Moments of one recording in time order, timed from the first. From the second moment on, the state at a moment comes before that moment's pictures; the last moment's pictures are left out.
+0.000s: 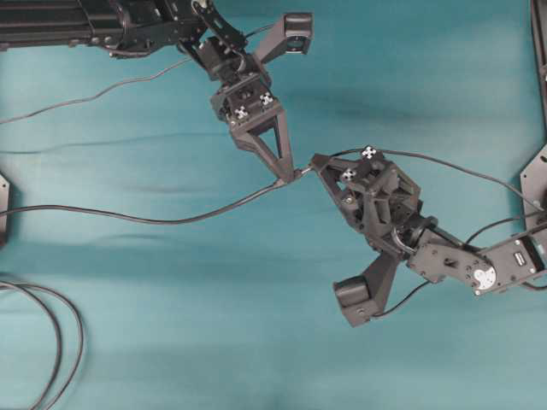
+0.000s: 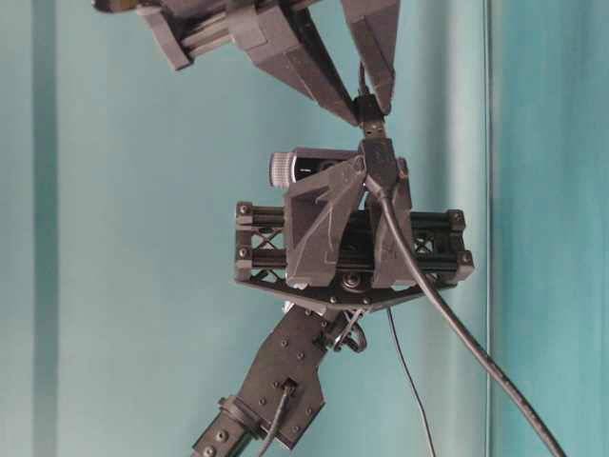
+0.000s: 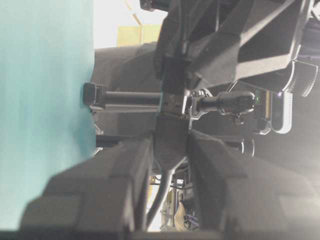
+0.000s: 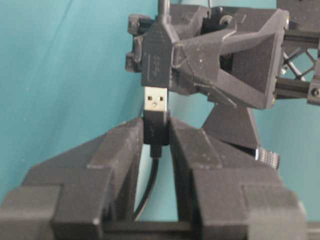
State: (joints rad) left arm 0.46 0.48 0.14 -1.49 1.42 0.68; right arm 0.41 -0.07 0.70 -1.46 0.95 0.52
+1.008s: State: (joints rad) left arm 0.46 0.51 0.08 -1.49 1.40 0.67; right arm 0.40 -0.06 0.69 -1.46 0.94 0.52
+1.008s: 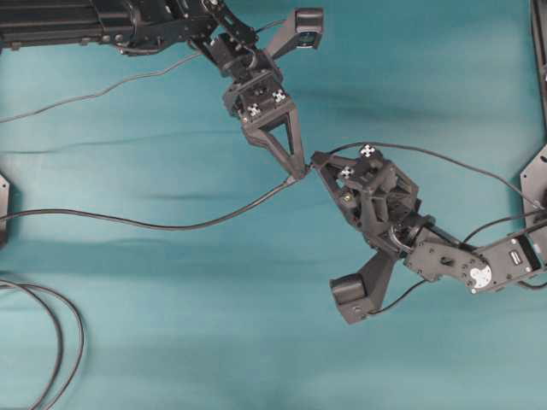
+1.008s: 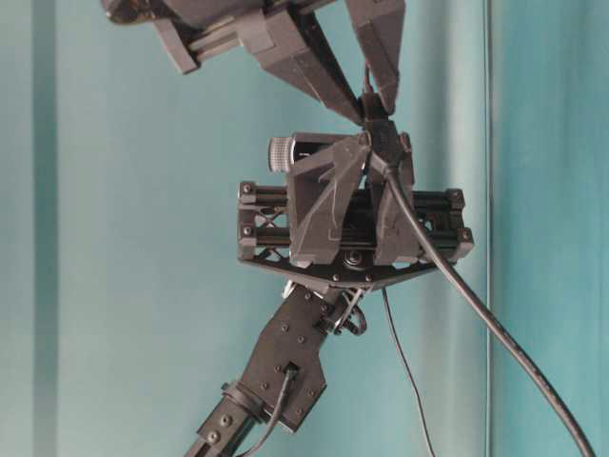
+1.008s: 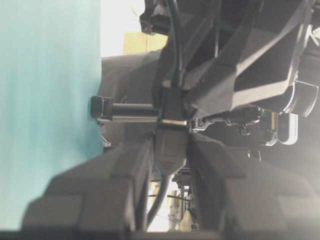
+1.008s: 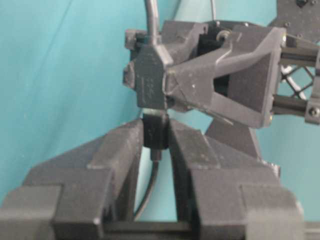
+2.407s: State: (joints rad) left arm 0.49 0.51 0.10 -1.39 1.32 0.67; right arm 0.47 -0.09 0.69 -1.43 1.10 0.77
